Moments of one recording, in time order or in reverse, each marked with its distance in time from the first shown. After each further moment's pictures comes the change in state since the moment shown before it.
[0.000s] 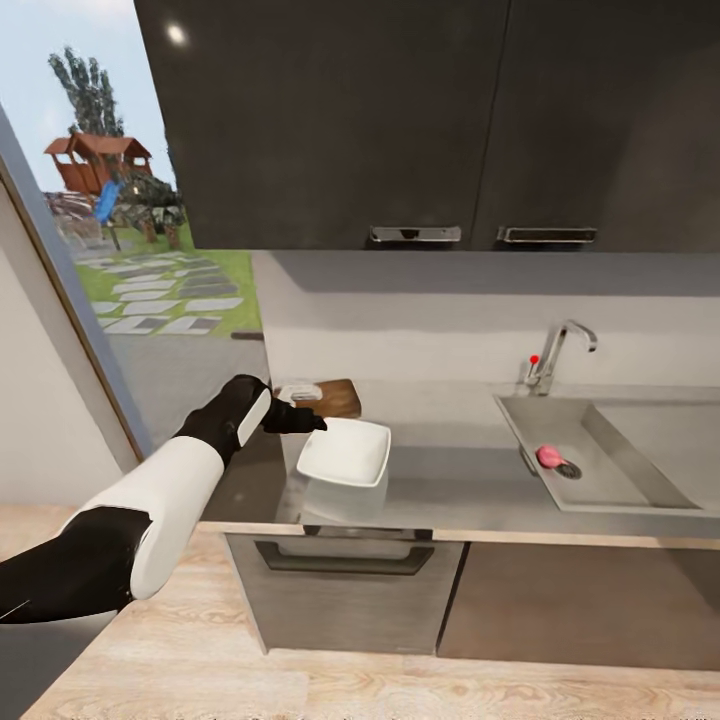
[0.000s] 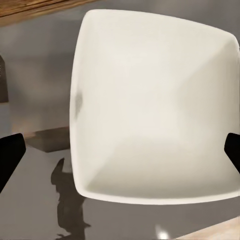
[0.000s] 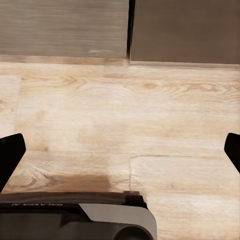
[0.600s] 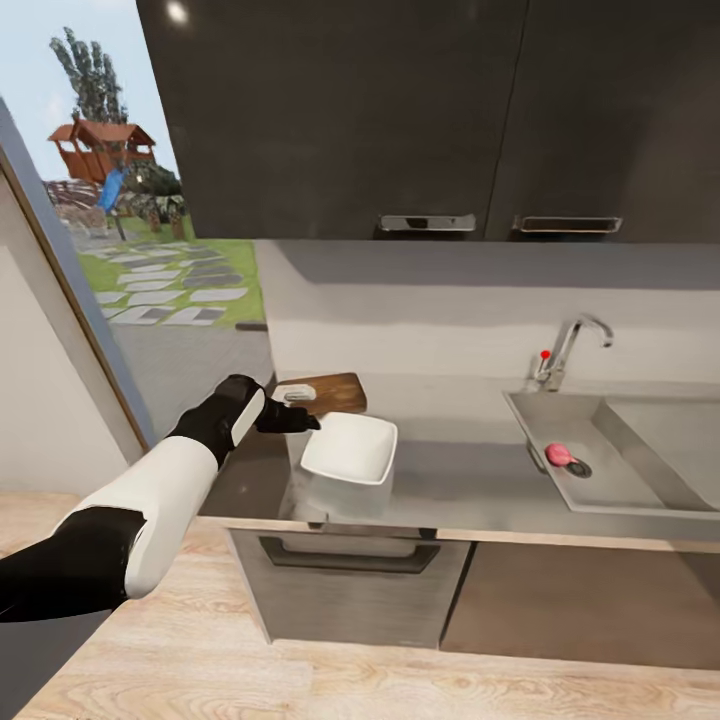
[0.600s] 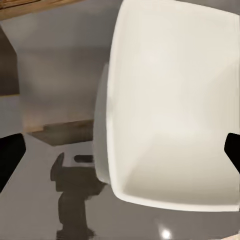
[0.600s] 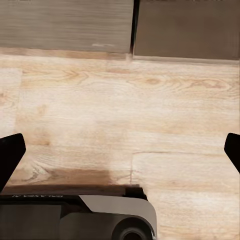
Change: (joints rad) left arm 0.000 0.021 0.000 0.000 -0.002 -0.002 0.002; right arm 0.000 0.000 0.000 0.000 0.000 0.000 0.000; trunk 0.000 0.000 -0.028
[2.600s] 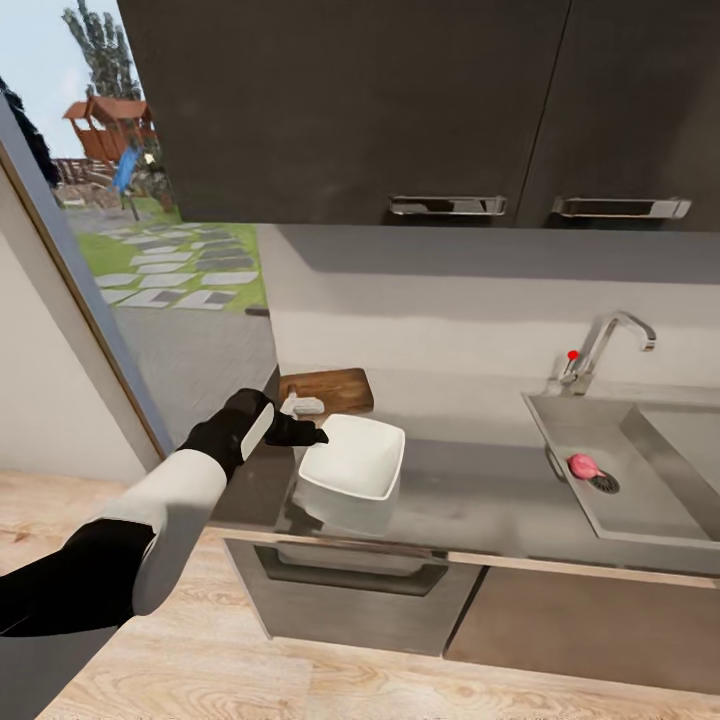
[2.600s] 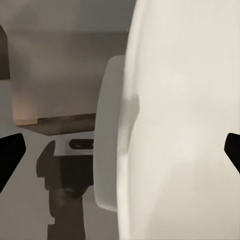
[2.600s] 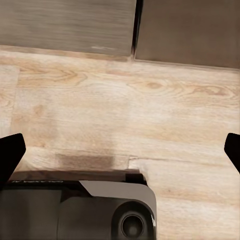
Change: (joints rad) left arm 0.043 -0.028 -0.006 0.005 -0.004 -0.021 0.004; right arm 0.000 0.000 0.000 0.000 0.000 0.000 0.000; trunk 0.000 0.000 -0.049
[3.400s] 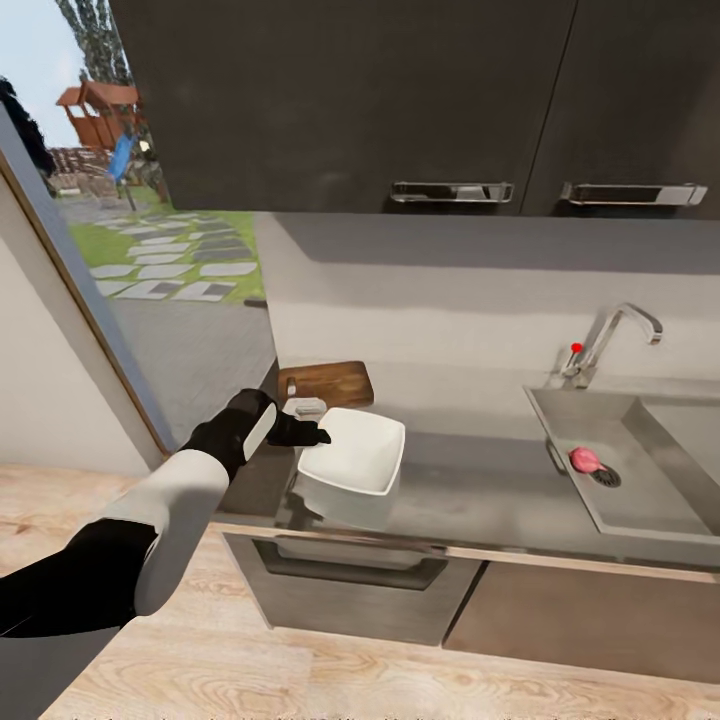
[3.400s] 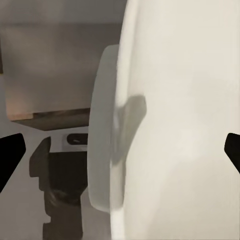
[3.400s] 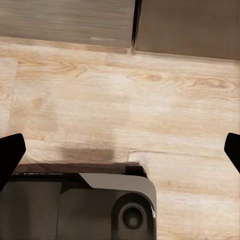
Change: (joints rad) left arm 0.000 -0.009 0.000 0.000 0.000 0.000 0.000; right arm 0.000 0.000 0.000 0.000 0.000 0.000 0.000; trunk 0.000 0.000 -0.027
